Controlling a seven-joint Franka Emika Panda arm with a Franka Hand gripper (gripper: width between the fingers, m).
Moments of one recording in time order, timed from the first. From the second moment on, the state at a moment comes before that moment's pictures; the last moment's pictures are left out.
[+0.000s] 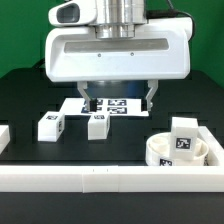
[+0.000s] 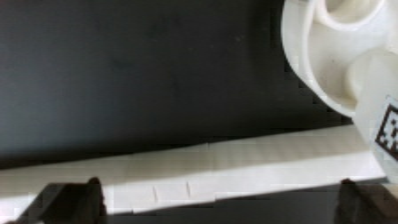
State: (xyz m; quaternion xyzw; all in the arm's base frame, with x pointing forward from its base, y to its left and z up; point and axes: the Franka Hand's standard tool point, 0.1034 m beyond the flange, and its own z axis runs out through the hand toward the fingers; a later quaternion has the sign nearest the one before) arm 0.613 -0.011 0.097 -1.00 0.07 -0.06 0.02
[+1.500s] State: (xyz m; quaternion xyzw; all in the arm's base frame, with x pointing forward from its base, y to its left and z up) arm 0.529 -0.037 0.032 -0.95 0.06 0.28 0.06
